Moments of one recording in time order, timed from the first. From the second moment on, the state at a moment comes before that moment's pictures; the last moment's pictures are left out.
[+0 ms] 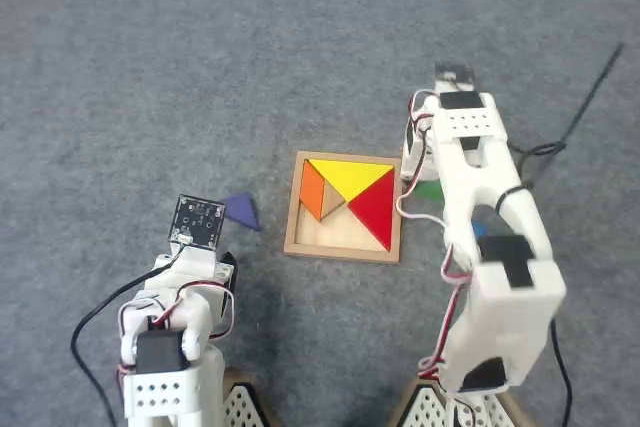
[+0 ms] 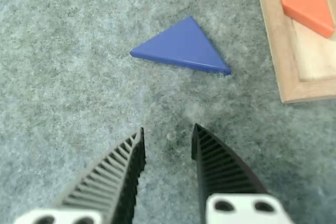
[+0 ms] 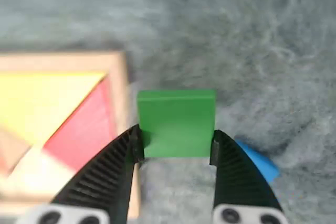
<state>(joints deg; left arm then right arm) -10.5 -103.0 97.3 72.0 -9.0 -10.4 16.1 2.0 75.0 -11.6</state>
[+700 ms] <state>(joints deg) -10.5 -103.0 97.3 72.0 -9.0 -35.4 0.0 24.3 65.2 10.1</state>
